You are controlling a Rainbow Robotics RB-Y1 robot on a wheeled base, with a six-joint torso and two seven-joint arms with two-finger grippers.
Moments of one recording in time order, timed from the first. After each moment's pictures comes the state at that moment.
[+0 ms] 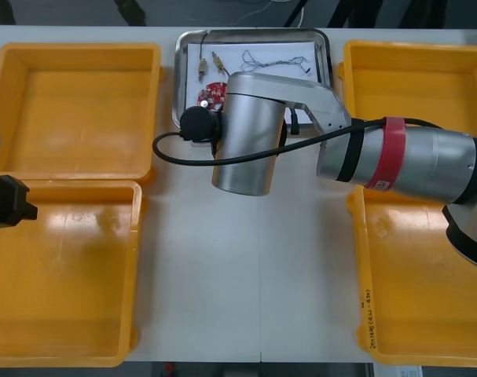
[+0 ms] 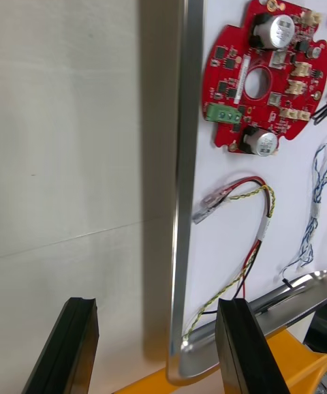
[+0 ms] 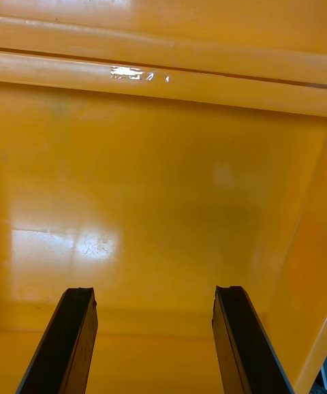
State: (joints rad) right arm -1.22 -0.44 1.14 -1.55 -0.38 1.47 1.75; left arm -0.13 0.91 0.20 -2.22 0.95 1.82 -0.99
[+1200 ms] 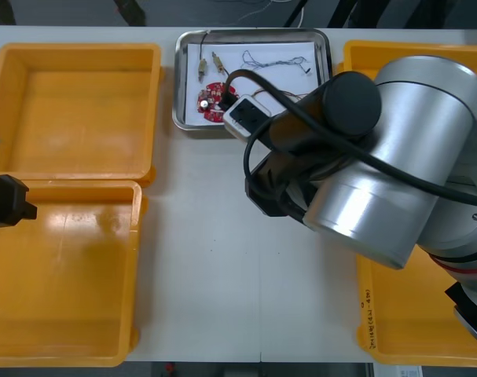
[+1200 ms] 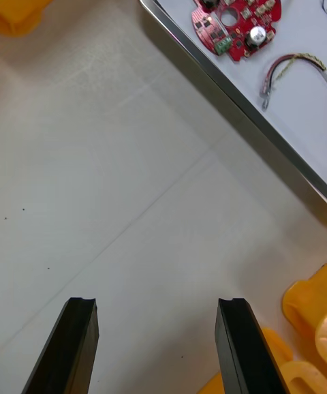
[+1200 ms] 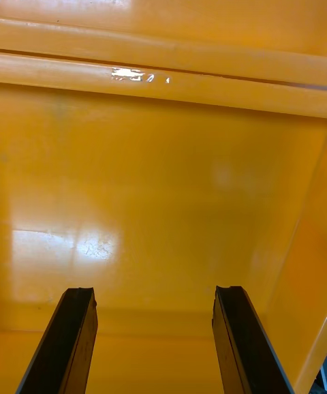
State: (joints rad) right arm -0.74 -0.44 0.58 -2.32 -0.42 1.92 1.29; left arm -0.13 0.91 0.21 -2.22 0.95 1.82 -0.99
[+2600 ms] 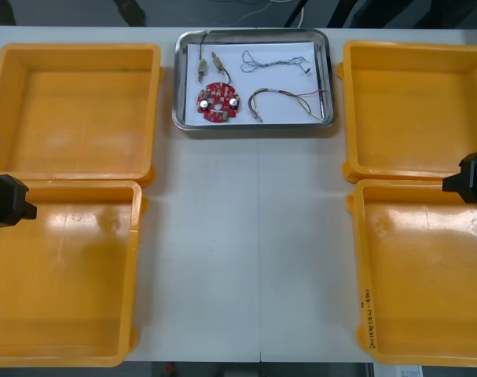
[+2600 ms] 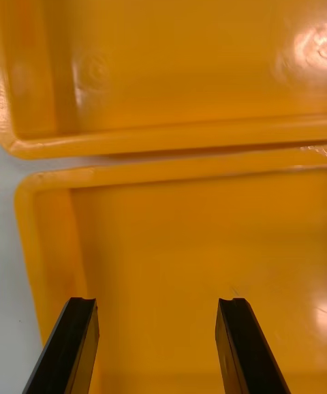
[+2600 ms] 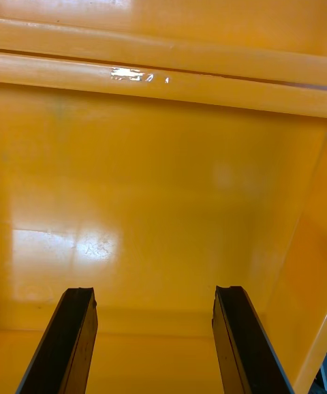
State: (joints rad) right arm -0.21 -0.63 -0.34 -2.31 -0.77 1.92 1.13; left arm -0.13 0.91 0.21 -2.22 0.95 1.82 -0.99
